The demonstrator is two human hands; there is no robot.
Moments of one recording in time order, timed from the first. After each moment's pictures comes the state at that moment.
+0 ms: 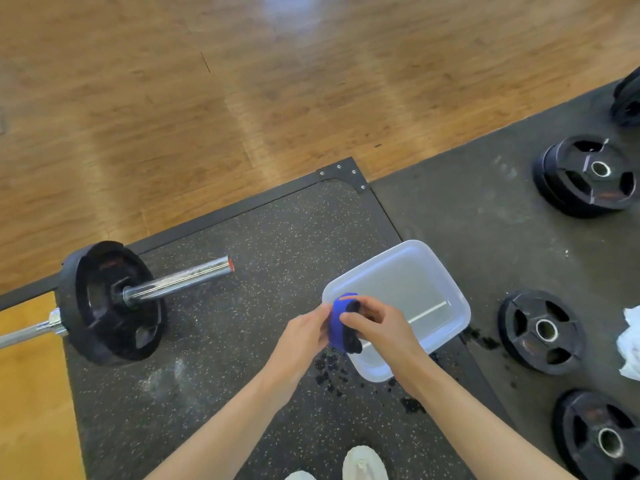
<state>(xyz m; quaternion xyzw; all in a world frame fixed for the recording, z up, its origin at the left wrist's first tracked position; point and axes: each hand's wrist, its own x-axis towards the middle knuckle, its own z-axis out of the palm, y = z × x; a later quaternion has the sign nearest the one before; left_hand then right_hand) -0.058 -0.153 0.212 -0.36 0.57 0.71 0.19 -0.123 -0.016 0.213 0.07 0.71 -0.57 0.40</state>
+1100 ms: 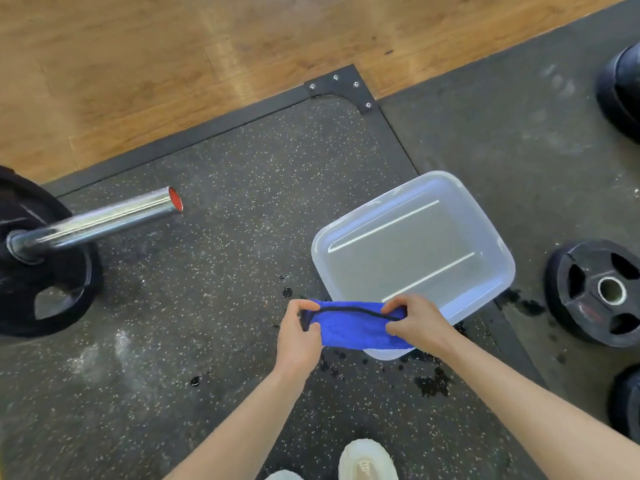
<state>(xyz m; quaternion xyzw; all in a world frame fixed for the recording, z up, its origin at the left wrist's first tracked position) -0.022 -0.098 -0.037 -0.49 0.62 0.59 0.18 -0.132 0.072 -0.033 0.05 0.85 -0.26 0.46</state>
